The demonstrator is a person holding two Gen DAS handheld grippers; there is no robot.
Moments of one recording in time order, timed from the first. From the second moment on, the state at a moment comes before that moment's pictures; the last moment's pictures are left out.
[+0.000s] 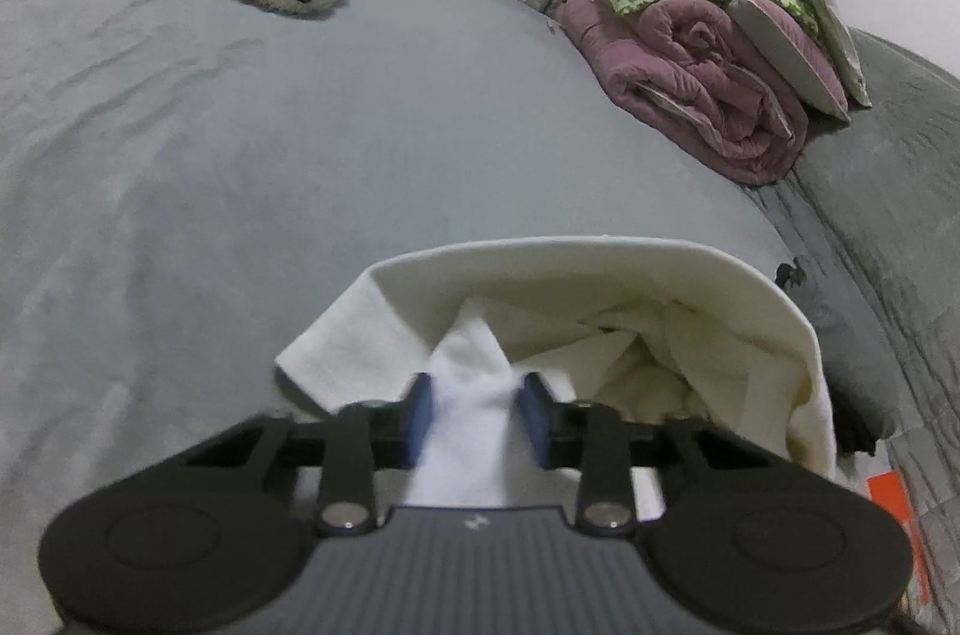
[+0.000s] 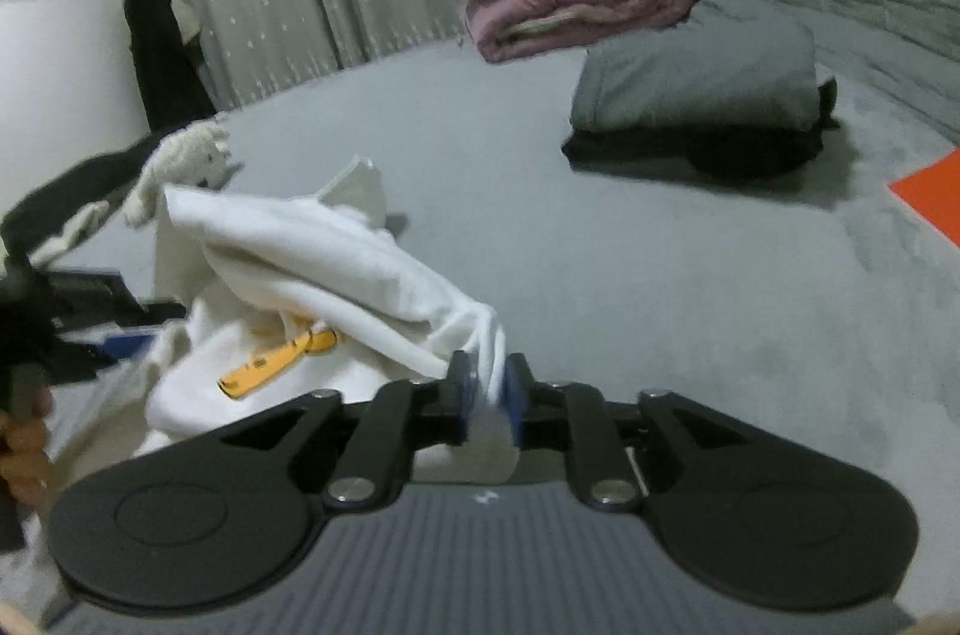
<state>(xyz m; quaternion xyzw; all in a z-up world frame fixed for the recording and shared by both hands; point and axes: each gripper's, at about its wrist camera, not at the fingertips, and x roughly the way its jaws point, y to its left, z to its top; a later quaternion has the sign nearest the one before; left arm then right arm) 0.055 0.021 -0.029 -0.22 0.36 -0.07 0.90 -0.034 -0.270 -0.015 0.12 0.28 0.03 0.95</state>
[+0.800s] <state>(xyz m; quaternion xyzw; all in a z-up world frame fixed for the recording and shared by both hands) -0.045 0.062 0.019 -0.15 0.29 -0.12 0.94 0.000 -0.179 0.020 0.06 0.22 0.11 0.97</state>
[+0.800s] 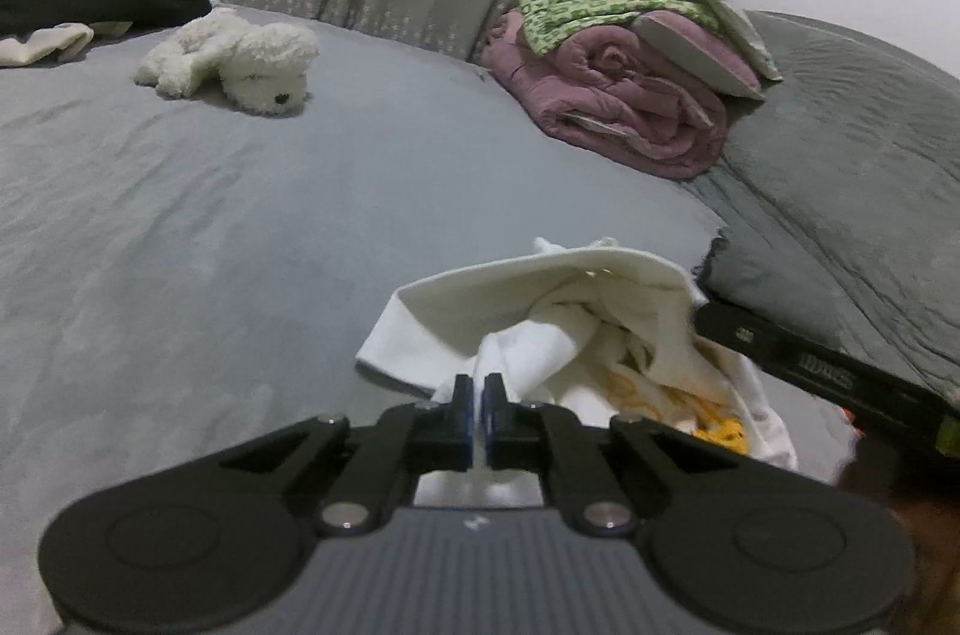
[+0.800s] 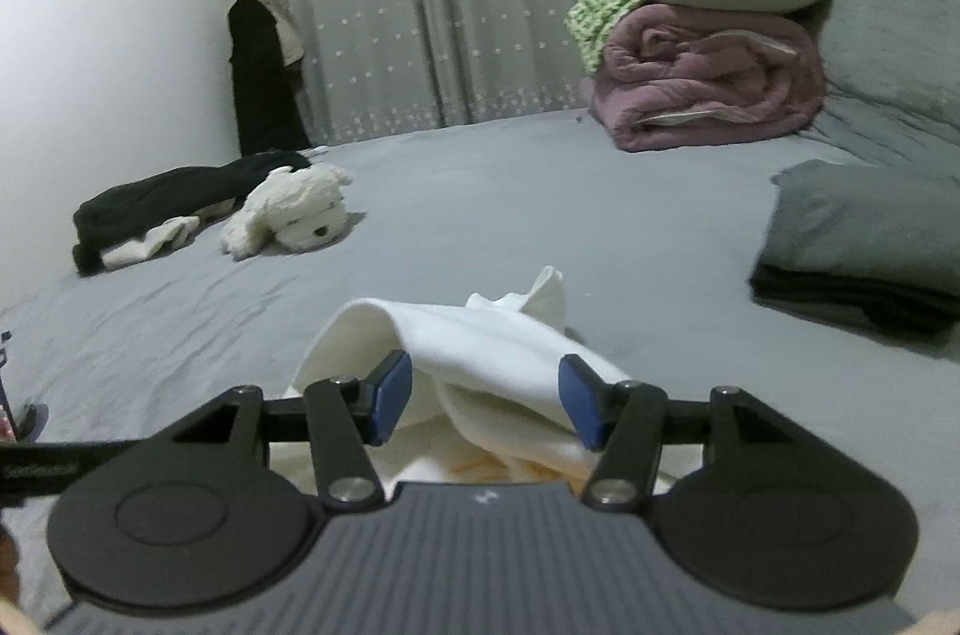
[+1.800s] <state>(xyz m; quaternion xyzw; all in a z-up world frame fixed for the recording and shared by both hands) -0.035 0.065 0.003 -0.10 0.33 -0.12 0.93 -0.008 -0.243 0.031 0.04 0.13 -0.09 0.99</state>
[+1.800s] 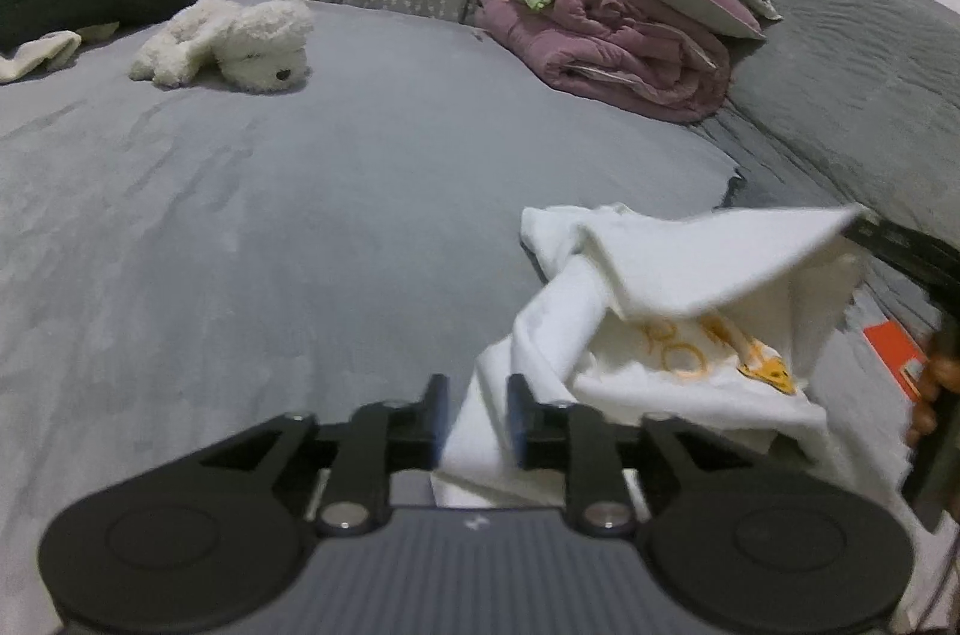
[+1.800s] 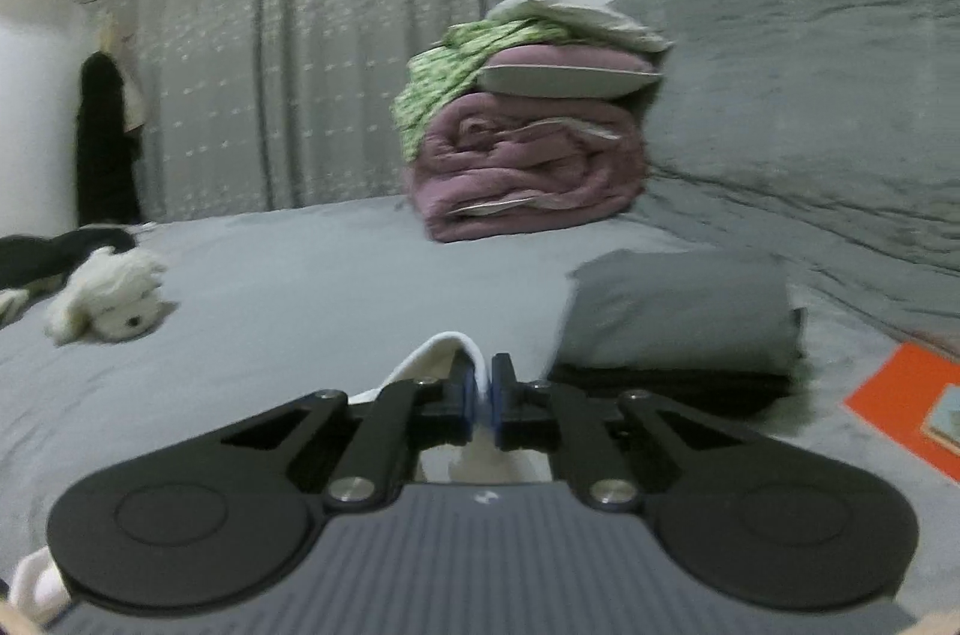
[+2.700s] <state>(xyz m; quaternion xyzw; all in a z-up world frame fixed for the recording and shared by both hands) 0.030 0.008 -0.013 -0.10 0.37 -0.10 0.92 -0.056 -0.369 -0.013 0.10 0.24 -0.18 0.95</state>
